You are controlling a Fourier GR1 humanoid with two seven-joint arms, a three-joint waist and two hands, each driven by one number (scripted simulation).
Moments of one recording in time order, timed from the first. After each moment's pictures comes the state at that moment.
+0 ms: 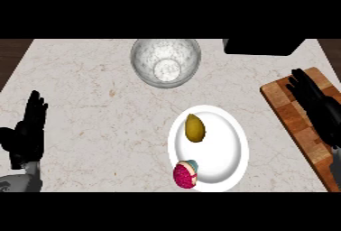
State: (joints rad) left arm -0.07 0.36 0.04 -1.34 0.17 0.32 -0.09; right arm -0.18 -0.56 0.08 -1.46 -0.40 0.06 0.01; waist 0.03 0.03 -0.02
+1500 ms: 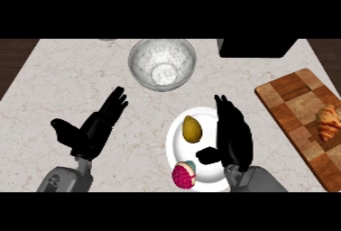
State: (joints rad) left arm -0.15 0.19 -0.23 -1.50 0.31 0.02 0.09; right arm -0.31 -0.21 0.63 -1.61 0.88 -0.20 1.01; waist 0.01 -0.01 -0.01
